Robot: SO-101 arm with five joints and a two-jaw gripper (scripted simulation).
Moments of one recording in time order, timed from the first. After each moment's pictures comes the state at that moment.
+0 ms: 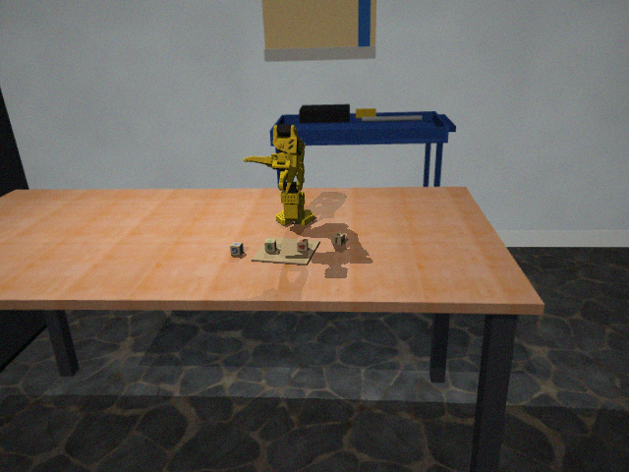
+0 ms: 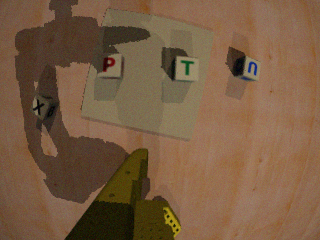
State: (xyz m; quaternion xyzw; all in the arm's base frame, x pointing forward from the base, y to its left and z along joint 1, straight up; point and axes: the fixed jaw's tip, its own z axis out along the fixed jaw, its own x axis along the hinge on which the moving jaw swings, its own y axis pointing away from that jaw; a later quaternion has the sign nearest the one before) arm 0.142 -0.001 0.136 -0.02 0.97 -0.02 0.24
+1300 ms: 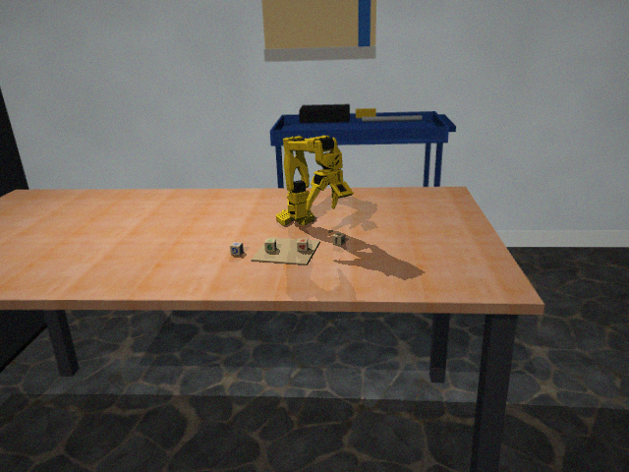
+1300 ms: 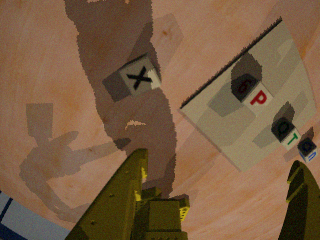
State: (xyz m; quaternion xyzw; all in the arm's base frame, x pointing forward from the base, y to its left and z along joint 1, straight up) arm 0.148 0.118 0.098 -0.29 0.96 0.01 0.04
